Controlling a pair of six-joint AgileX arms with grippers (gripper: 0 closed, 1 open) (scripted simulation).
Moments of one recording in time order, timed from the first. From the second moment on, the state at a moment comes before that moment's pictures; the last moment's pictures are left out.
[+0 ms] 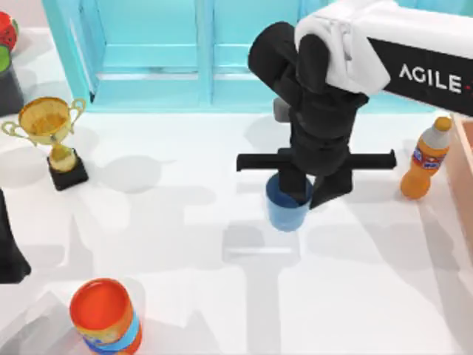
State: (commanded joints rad) left arm 0.00 0.00 0.00 0.00 0.00 0.00; right arm 0.63 2.11 1.72 -1.17 0.00 0.65
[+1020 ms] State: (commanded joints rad) left arm 0.00 0.00 0.00 0.00 0.00 0.00; right arm 0.26 1.91 1.65 -1.36 -0.02 0.34
